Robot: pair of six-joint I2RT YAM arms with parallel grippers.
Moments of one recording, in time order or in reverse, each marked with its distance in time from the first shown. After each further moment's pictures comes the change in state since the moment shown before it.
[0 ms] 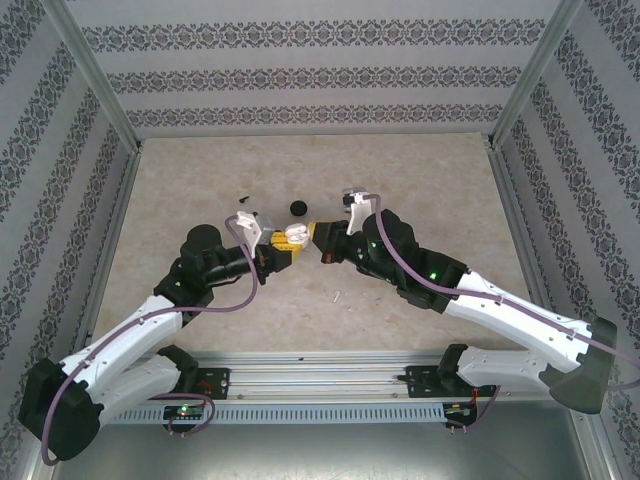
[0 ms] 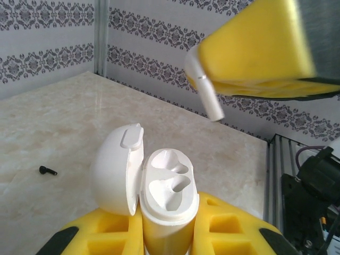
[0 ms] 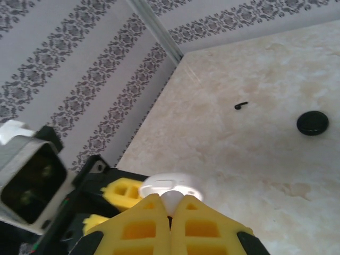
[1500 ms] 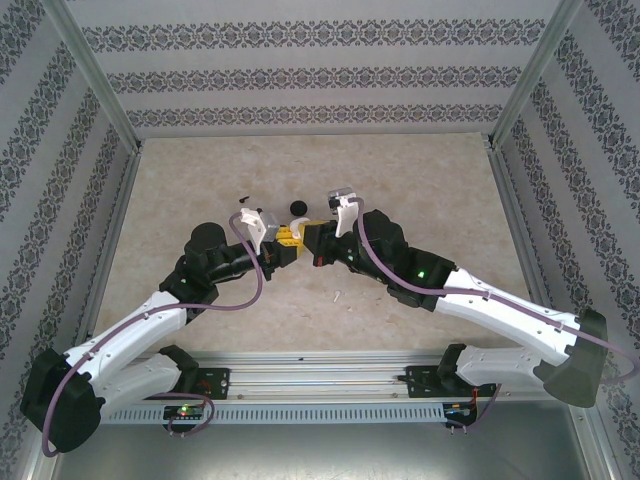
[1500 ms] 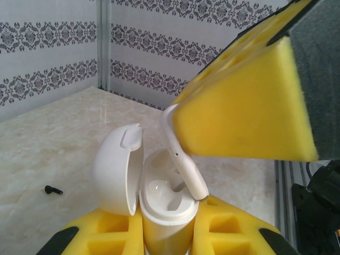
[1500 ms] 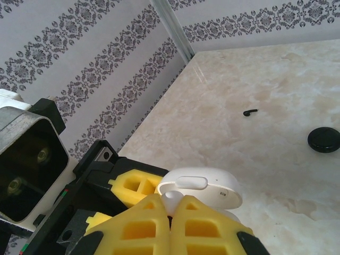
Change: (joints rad) left arm -0.032 0.039 0.021 0.064 -0.038 0.014; right arm 0.010 0.053 -0.002 0.058 -0.017 -0.105
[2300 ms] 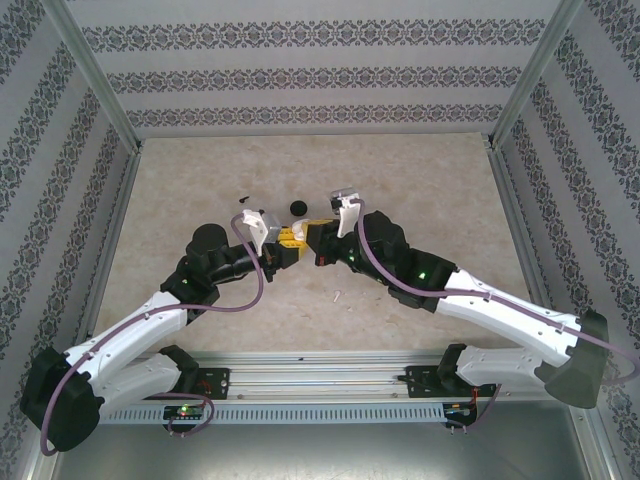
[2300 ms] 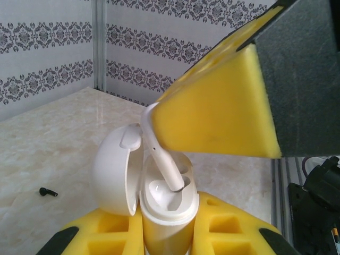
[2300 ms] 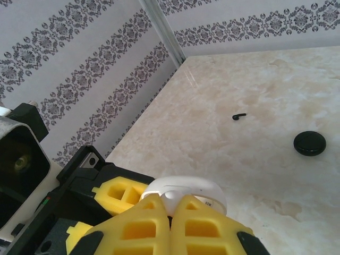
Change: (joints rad) left arm -0.018 0.004 0.000 0.006 -0.005 0.000; right arm 0.000 -0.015 -0.021 0.003 0.033 -0.023
